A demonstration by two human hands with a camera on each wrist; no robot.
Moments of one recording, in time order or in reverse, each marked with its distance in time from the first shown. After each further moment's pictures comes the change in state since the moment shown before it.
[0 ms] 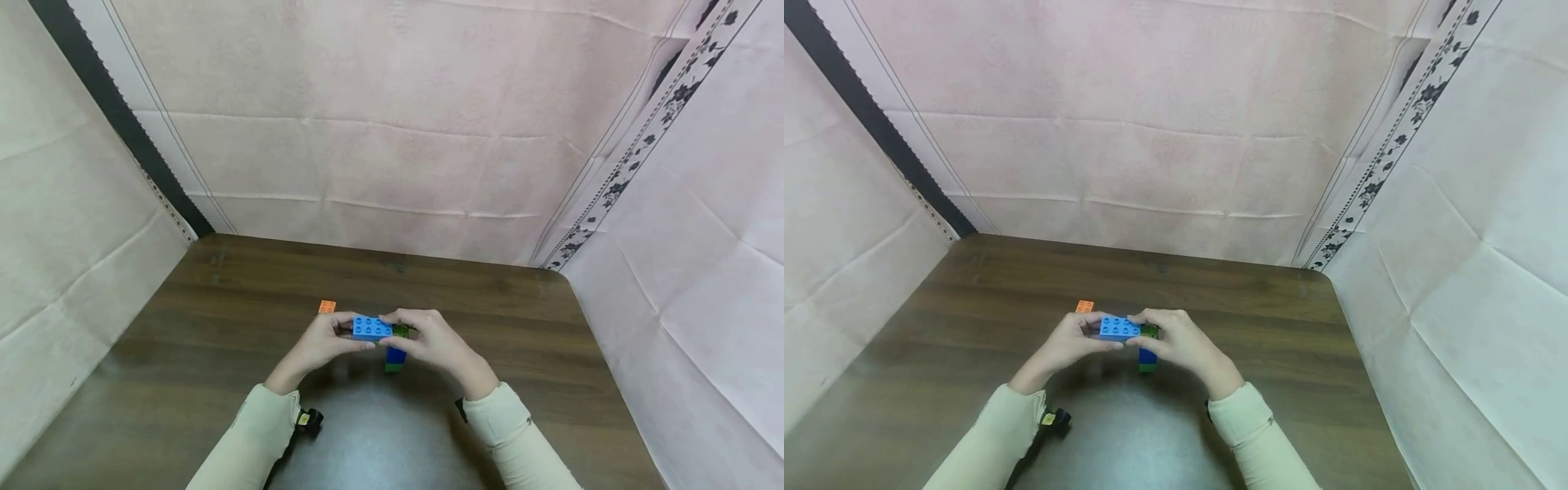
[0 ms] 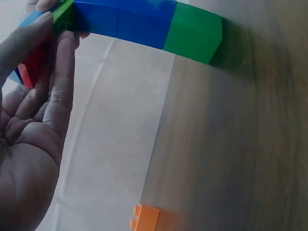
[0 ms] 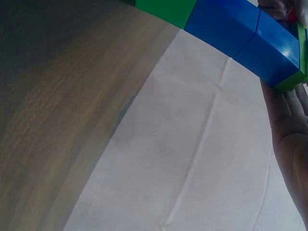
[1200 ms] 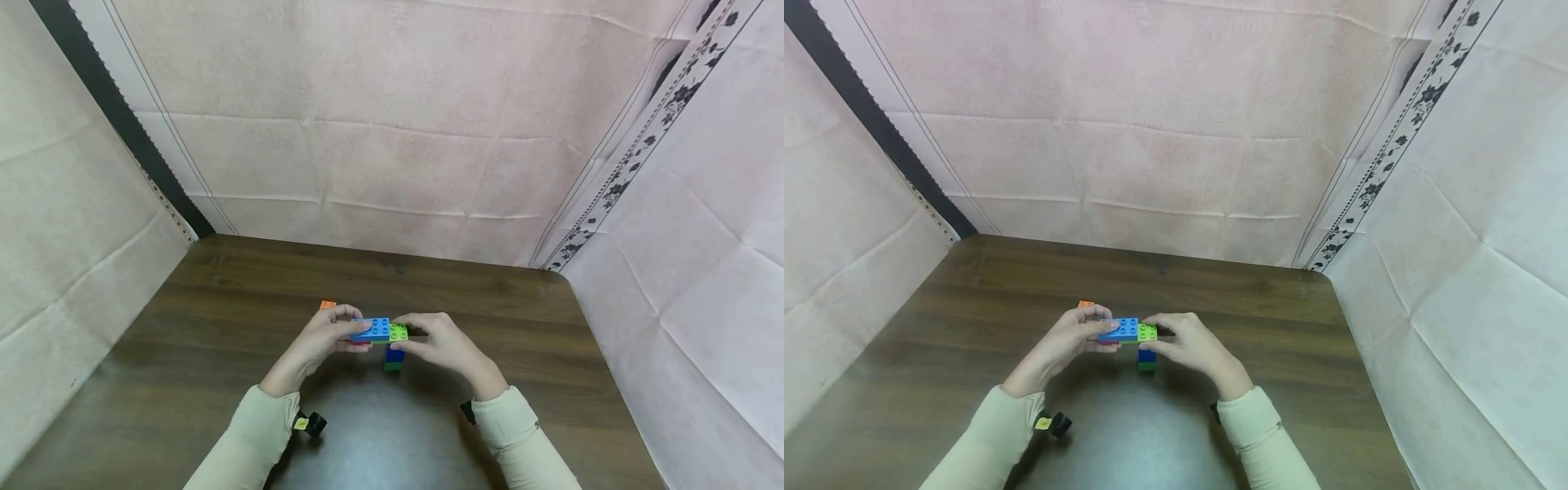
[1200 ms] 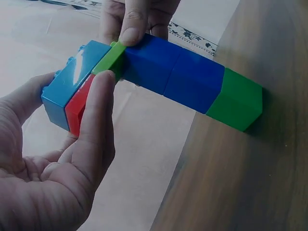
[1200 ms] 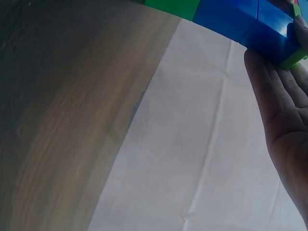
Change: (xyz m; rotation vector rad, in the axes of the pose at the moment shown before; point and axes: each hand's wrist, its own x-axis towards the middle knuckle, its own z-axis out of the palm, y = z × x) left_hand 0.003 0.027 0.004 -0.339 0.106 -0.317; right_hand -0.016 0.014 -0.005 -0.005 -0.044 0.138
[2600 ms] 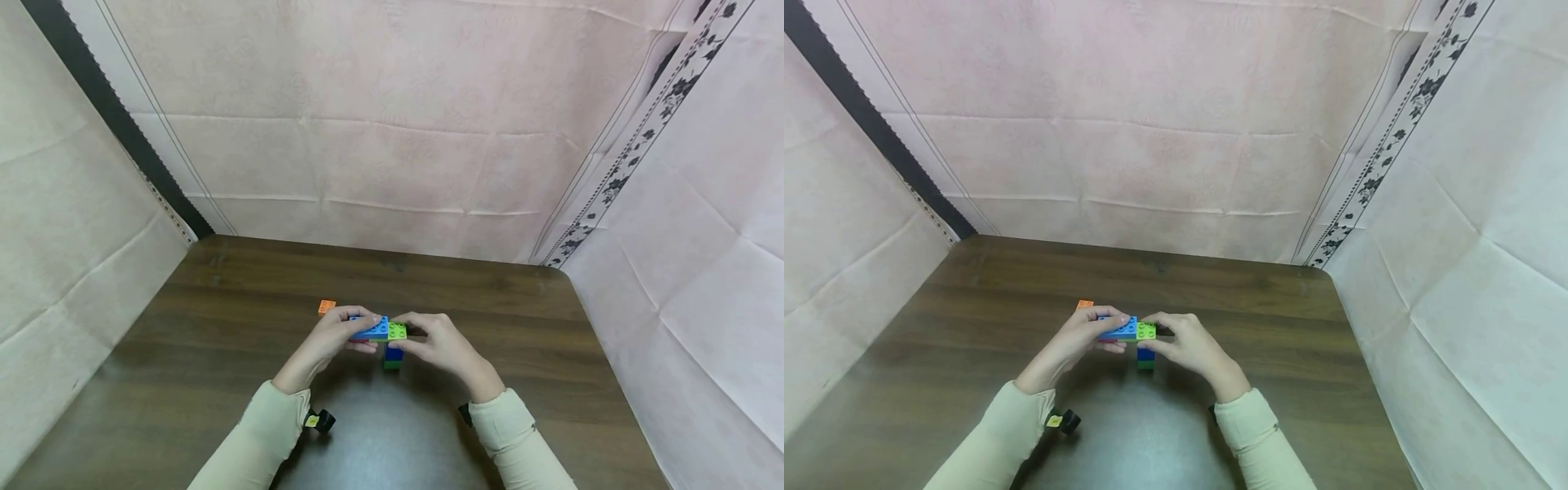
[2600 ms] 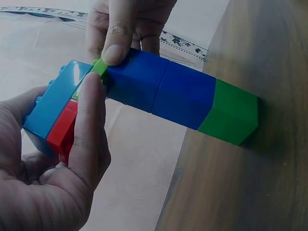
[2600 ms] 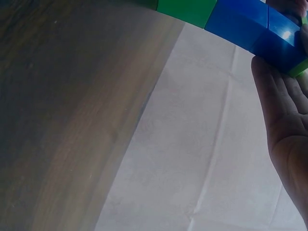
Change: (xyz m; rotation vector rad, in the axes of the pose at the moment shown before) left_hand 0.007 0.002 0.017 0.090 -0.007 0.006; right_hand -0.004 0.003 0.009 0.032 0.063 0.012
